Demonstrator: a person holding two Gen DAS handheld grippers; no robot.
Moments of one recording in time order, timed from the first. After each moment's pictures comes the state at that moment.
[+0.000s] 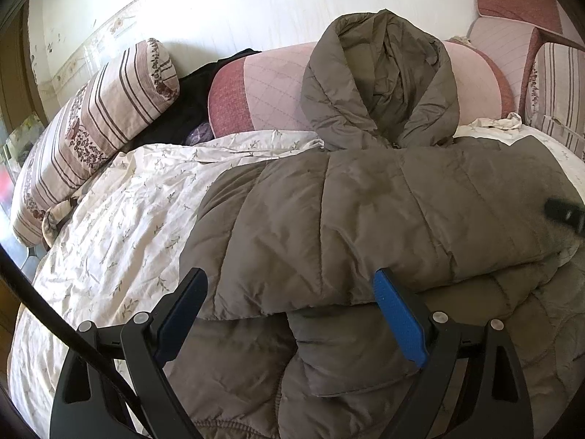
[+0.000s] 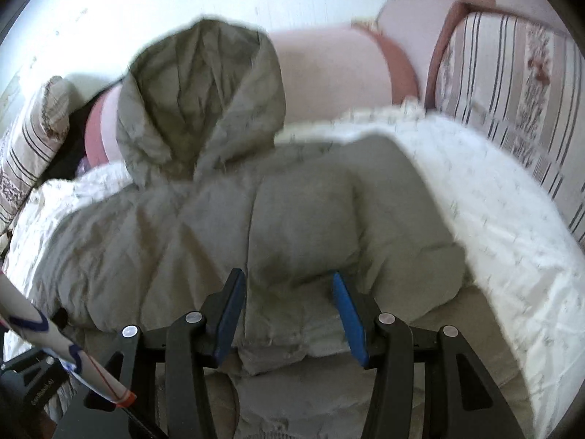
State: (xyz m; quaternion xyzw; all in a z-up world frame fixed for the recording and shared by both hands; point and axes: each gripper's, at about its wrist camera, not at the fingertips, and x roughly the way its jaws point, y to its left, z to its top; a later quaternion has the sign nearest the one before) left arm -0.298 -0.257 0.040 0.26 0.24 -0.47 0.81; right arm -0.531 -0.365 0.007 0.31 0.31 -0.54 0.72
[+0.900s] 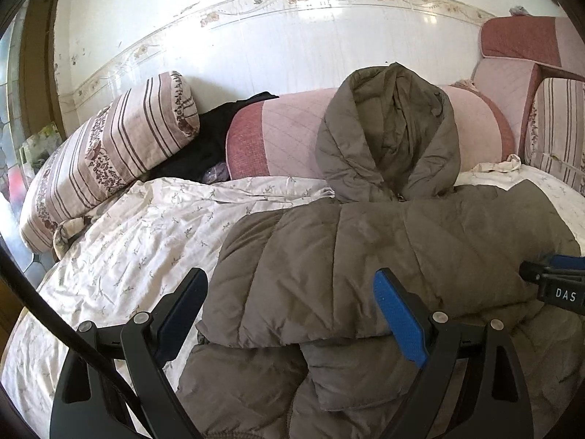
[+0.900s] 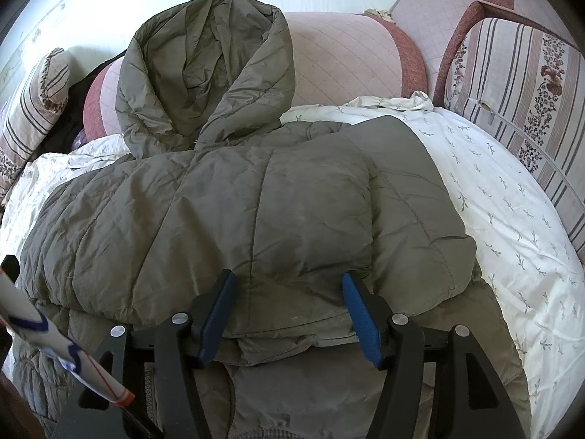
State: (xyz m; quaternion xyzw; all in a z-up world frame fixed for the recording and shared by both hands) left arm -0.302 -0.239 0.068 0.20 0.18 -0.47 0.84; right arm -0.521 -0.361 0.005 0.28 0.33 -0.54 0.72
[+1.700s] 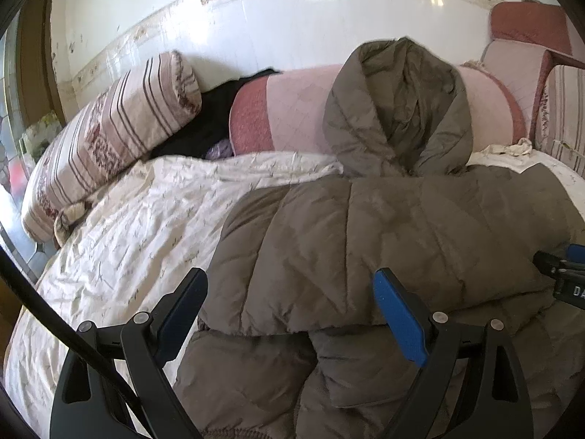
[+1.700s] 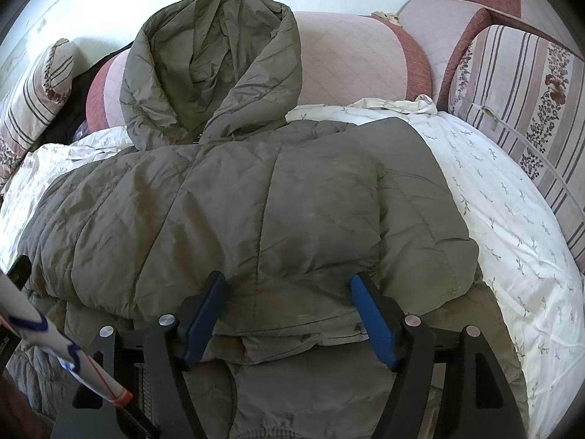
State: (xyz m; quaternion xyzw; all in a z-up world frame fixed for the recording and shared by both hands) left arm -0.290 -0.250 0.049 0.23 0.22 -0.45 0.83; right arm -0.516 -0.359 0.004 0.27 0.34 -0.54 0.72
